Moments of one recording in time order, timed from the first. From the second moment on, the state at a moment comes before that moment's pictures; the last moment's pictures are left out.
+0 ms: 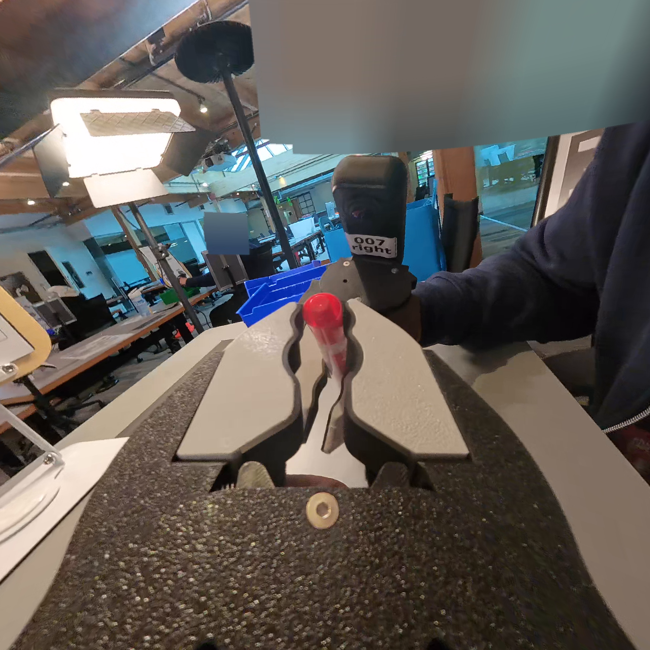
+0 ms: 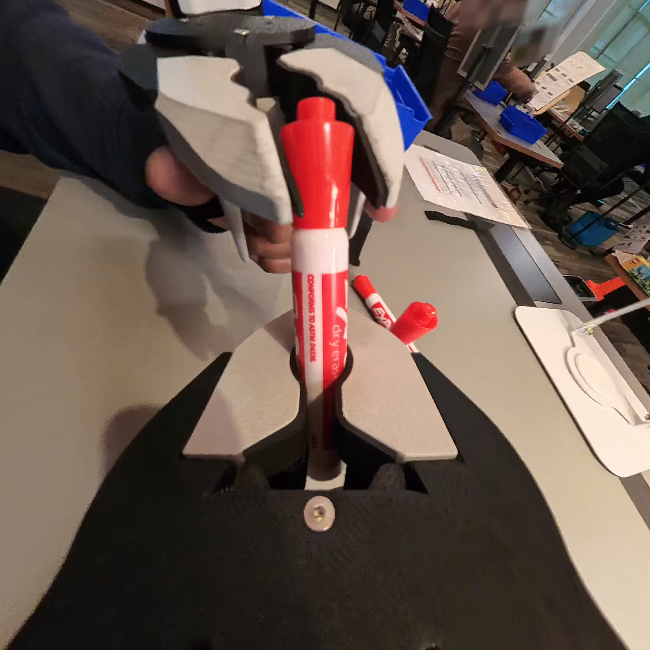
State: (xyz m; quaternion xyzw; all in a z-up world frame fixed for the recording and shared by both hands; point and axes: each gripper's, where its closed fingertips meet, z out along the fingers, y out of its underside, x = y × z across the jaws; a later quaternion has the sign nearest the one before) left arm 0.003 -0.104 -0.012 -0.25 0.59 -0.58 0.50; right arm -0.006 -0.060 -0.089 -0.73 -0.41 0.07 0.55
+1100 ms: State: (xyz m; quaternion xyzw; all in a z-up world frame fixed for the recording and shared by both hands) left arm 0.019 -0.048 -0.025 -0.37 0.57 -0.56 0.48; right arm 0.039 -0.047 -0.092 -0.76 -0.32 0.10 0.56
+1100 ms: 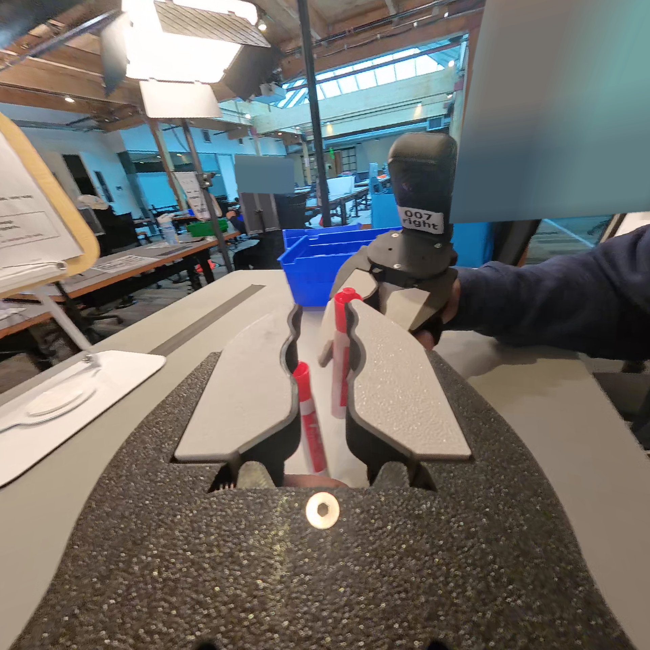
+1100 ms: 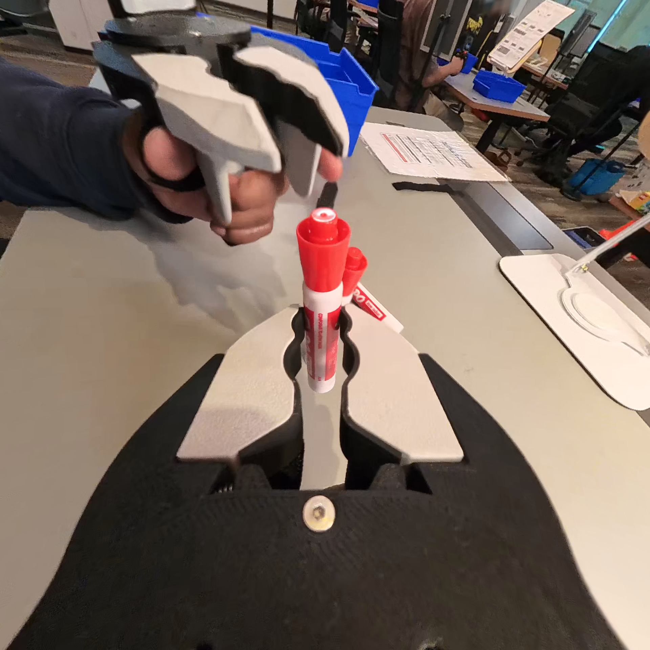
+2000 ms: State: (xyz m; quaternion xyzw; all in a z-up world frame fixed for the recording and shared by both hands) left arm 0.024 0.002 -0.046 -0.44 0.54 -0.53 0.48; right arm 0.050 -0.026 -0.126 -0.79 -0.23 0.21 0.53
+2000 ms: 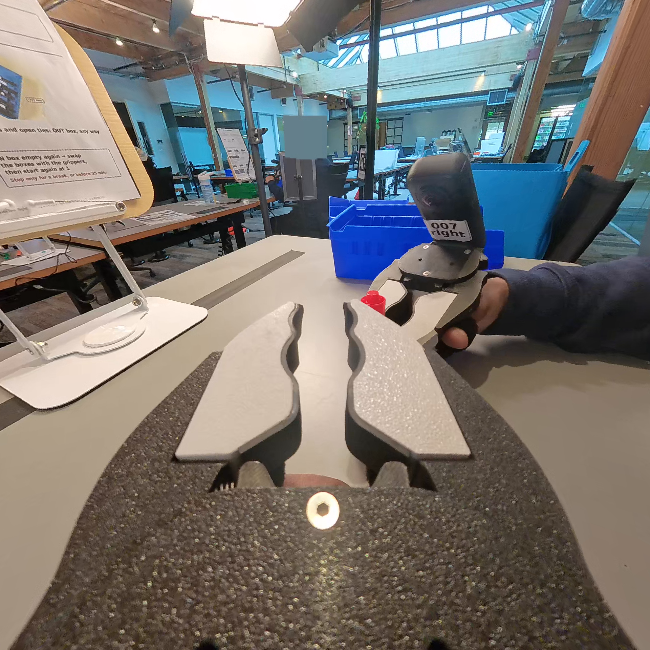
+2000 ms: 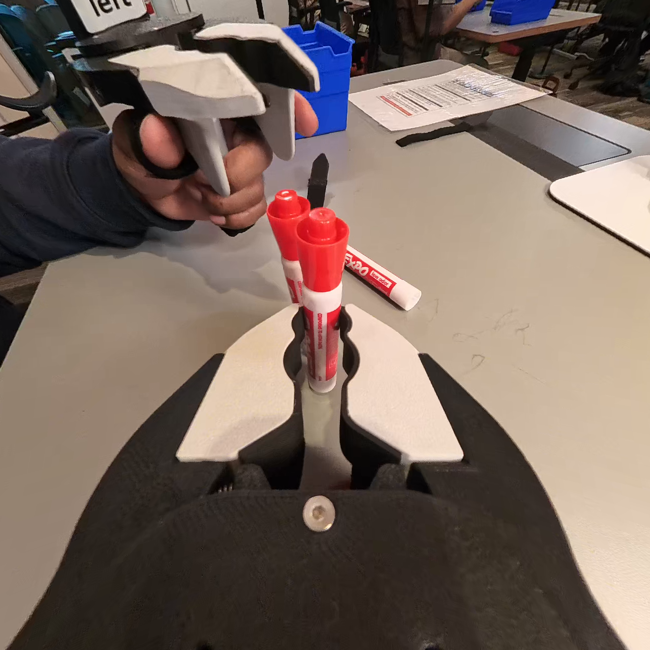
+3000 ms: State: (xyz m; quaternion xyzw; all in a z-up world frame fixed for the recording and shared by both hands) left arm 0.025 0.000 -0.050 -0.44 0.55 -0.53 0.47; right arm 0.055 -0.030 -0.152 -0.83 -0.26 0.15 0.47
